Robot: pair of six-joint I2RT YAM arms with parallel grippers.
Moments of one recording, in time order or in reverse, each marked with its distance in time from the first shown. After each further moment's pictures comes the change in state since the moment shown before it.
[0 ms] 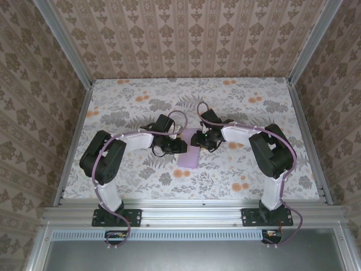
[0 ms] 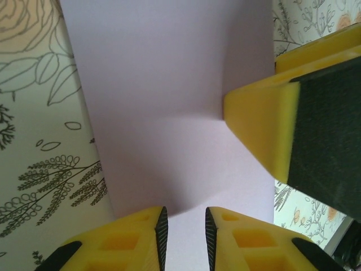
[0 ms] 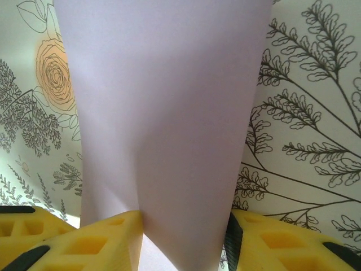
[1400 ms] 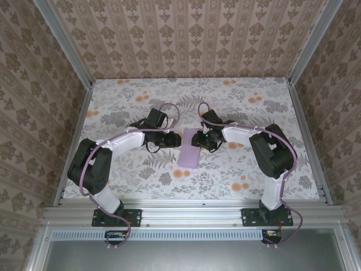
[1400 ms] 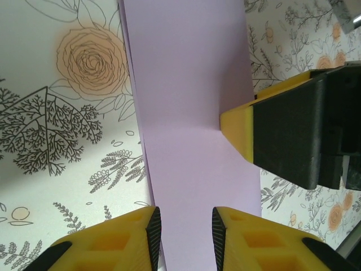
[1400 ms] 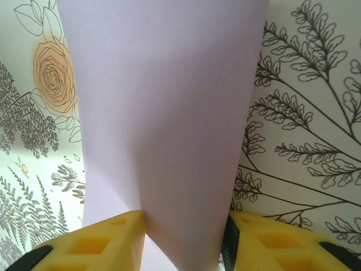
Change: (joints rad) left arm 0.048 -0.149 0.005 -0.102 -0.103 0.040; right arm -0.006 -0.003 -0.017 0.021 -0.001 0.003
